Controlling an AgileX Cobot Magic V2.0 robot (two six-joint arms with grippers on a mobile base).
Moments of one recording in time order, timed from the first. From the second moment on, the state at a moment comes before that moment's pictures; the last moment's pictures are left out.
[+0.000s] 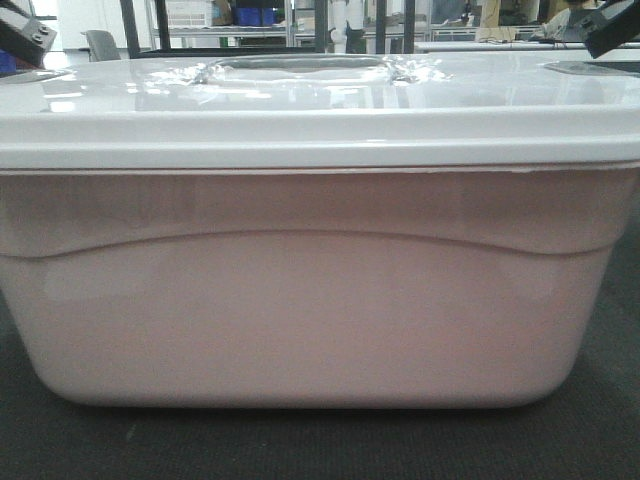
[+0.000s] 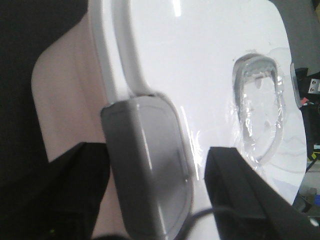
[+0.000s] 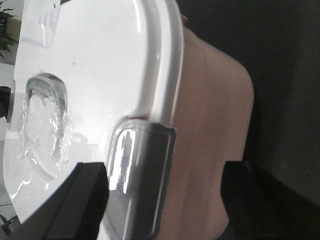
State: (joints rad) left arm 0.11 1.40 -0.92 -1.11 1.19 0.78; right arm -0.26 1.36 -0.89 1.08 1.20 -0.67
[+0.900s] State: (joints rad) left arm 0.00 1.43 -0.92 -1.15 1.14 0.77; right arm -0.20 1.36 -0.89 1.09 1.19 -0.67
